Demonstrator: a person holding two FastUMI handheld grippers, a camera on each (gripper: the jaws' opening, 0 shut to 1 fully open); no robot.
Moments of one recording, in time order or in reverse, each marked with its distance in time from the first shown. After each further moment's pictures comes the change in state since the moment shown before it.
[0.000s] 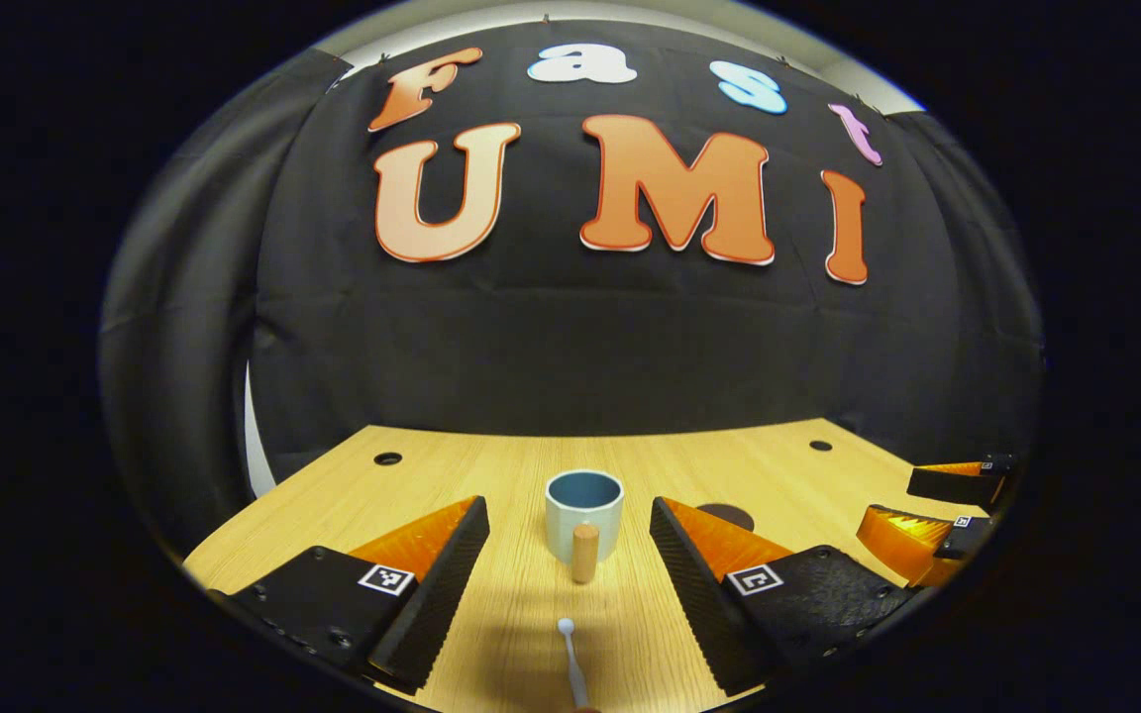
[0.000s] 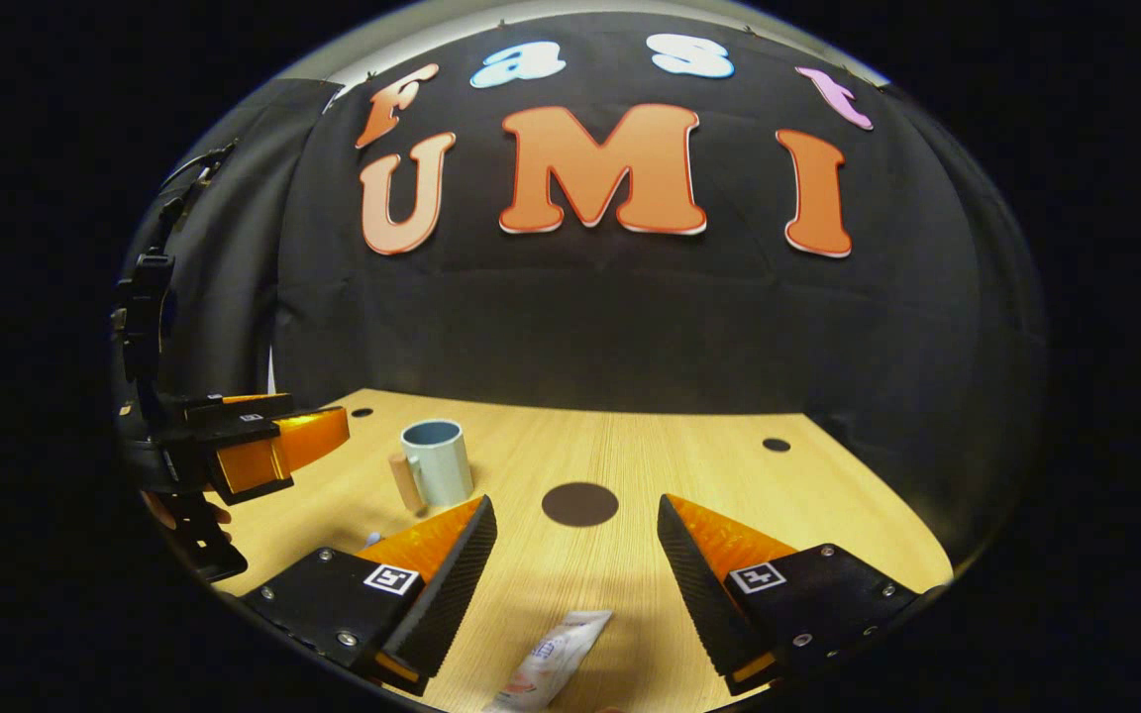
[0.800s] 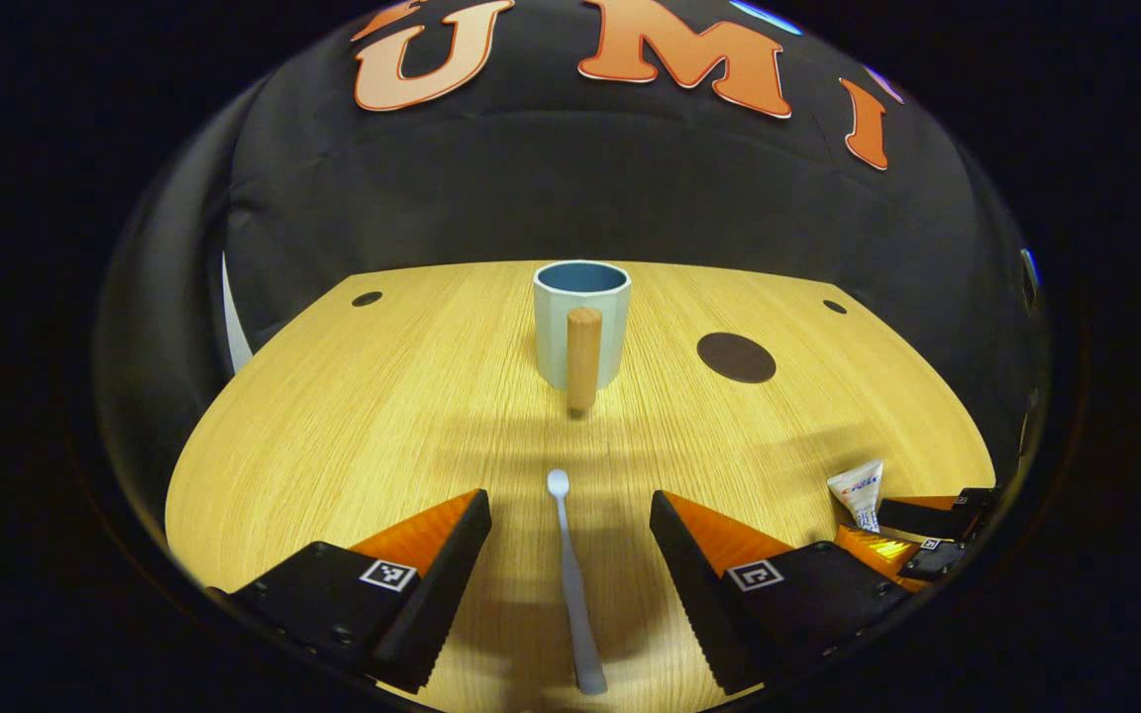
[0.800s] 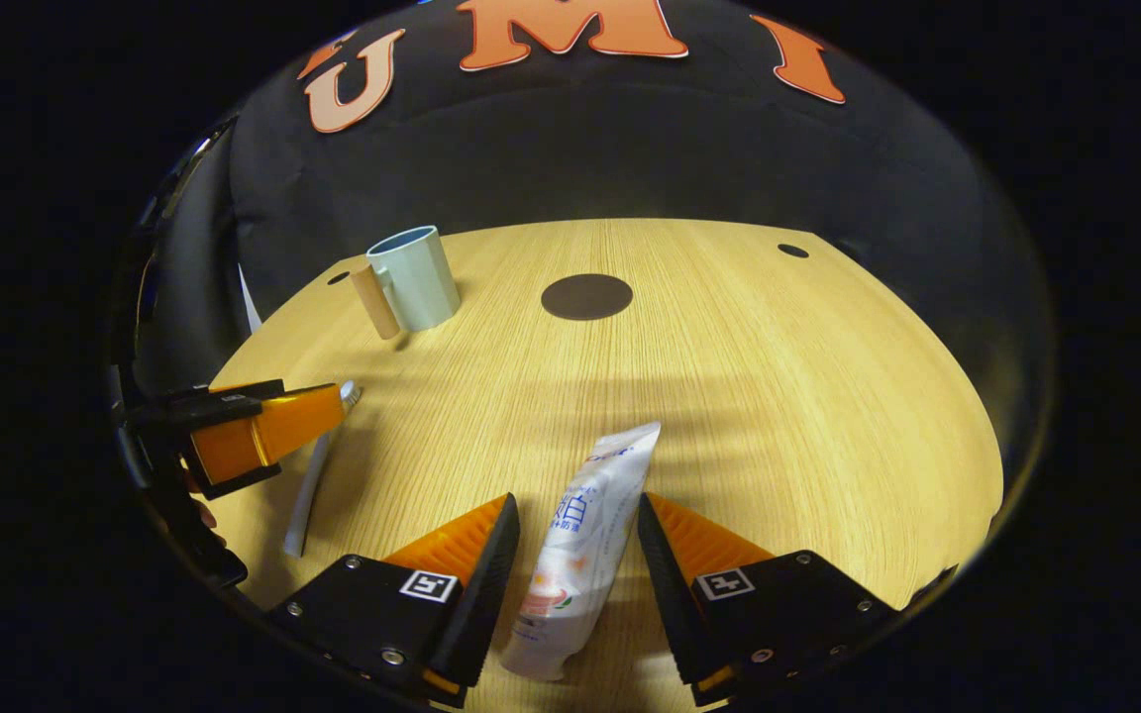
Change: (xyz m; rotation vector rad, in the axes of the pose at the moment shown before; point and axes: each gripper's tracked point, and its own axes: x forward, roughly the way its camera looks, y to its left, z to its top) left arm -0.006 -0.007 -0.147 -0.011 0.463 -0.021; right arm -0.011 0.026 -0.148 0.098 0.493 -0.014
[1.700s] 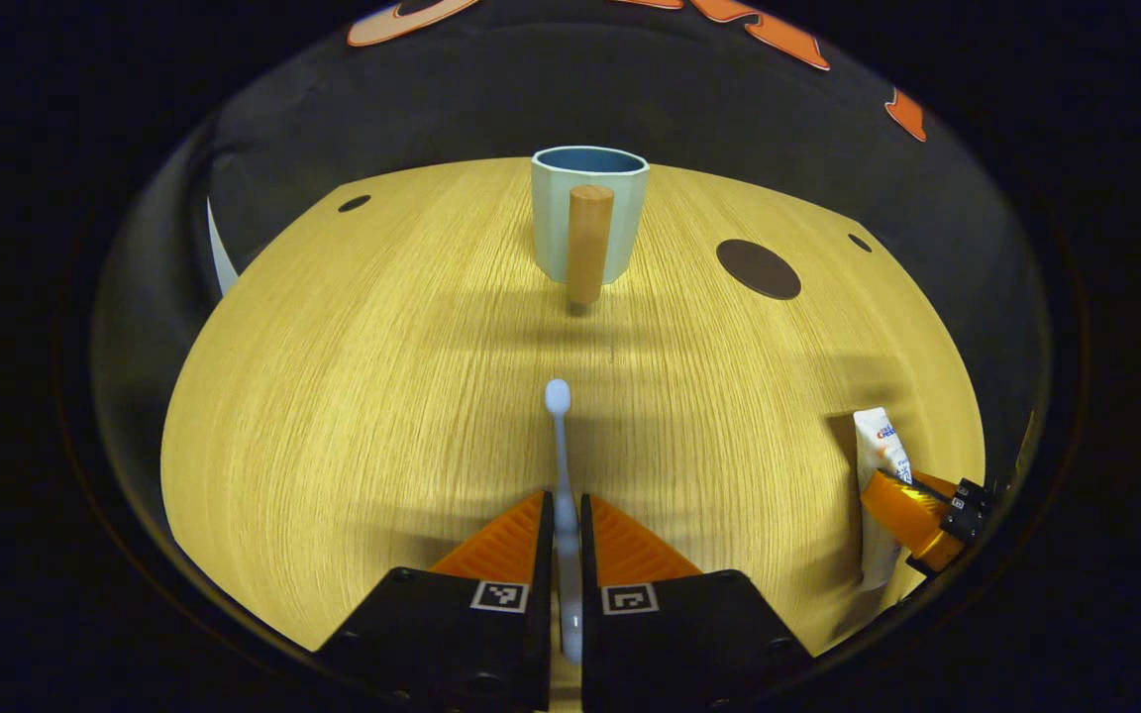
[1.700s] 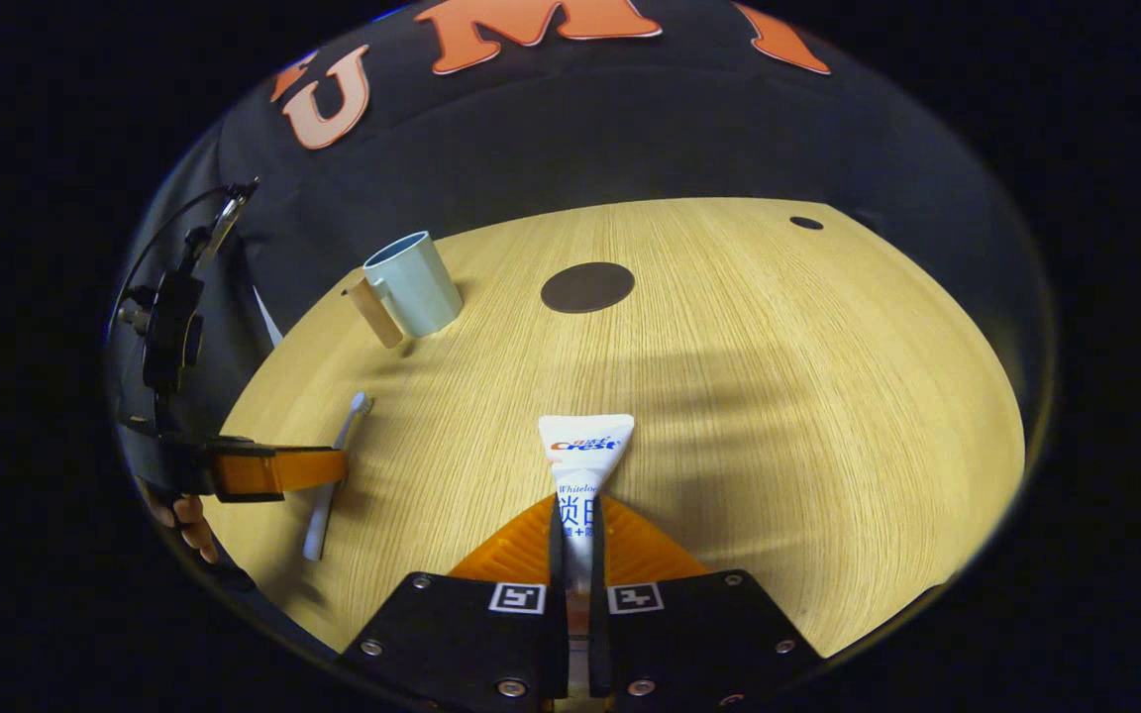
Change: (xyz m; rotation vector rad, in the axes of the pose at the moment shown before) left arm 0.022 0.011 -0.039 -0.060 0.318 0.006; right arm 0.002 -0.012 0.009 0.079 0.038 0.116
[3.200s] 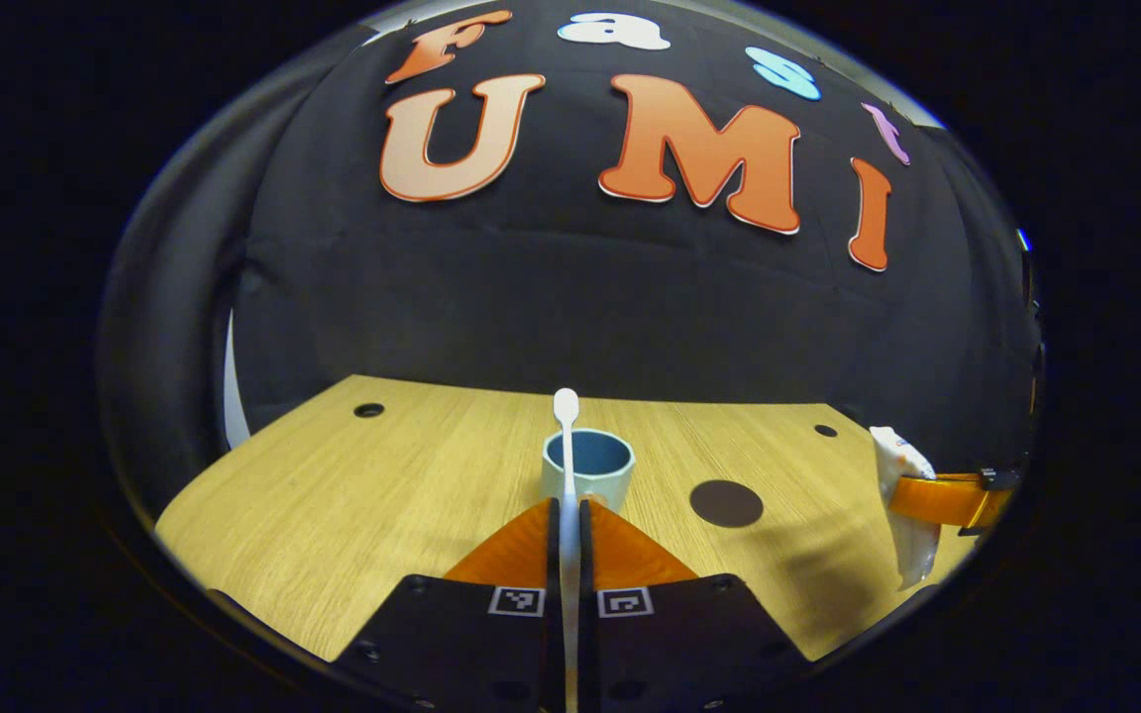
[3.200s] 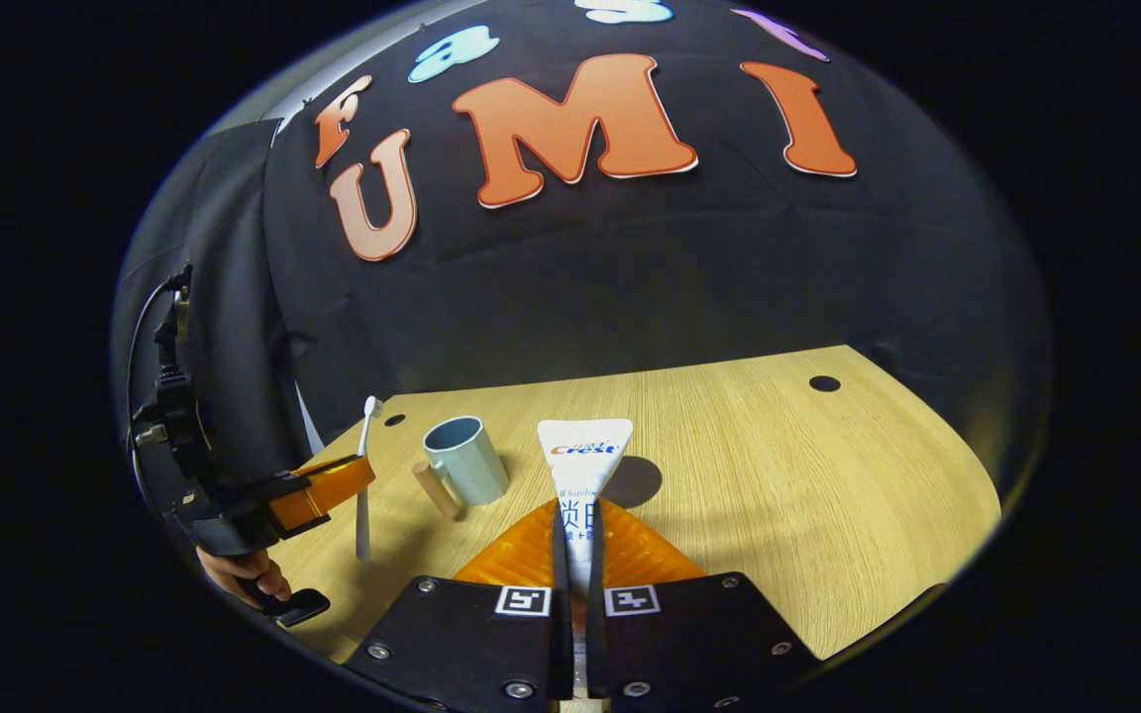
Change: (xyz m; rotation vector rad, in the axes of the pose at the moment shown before) left arm -0.019 0.048 0.195 0.004 -0.753 -0.012; right arm -0.050 0.026 0.150 -0.065 -0.443 0.071
